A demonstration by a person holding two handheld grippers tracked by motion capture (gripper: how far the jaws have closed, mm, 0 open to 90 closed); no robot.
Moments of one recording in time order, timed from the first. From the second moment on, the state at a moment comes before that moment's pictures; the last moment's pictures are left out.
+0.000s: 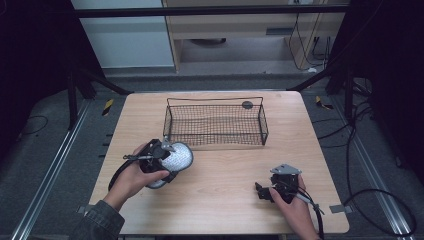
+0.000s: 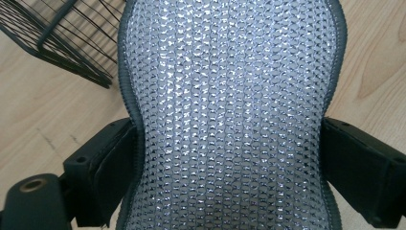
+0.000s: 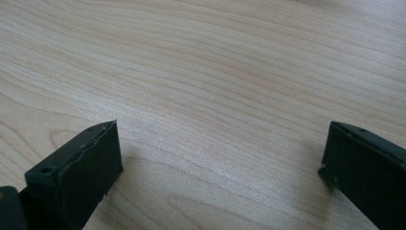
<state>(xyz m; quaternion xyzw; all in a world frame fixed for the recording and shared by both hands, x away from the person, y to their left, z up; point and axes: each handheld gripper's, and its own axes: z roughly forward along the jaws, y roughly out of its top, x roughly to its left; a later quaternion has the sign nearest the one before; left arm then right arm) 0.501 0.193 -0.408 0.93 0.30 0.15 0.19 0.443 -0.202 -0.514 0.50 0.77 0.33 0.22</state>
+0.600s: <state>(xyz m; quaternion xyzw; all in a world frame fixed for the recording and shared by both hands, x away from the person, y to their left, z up) 0.520 0.188 -0.366 0.93 0.26 0.19 0.18 0.443 -0.202 -0.514 0.50 0.77 0.33 0.22</state>
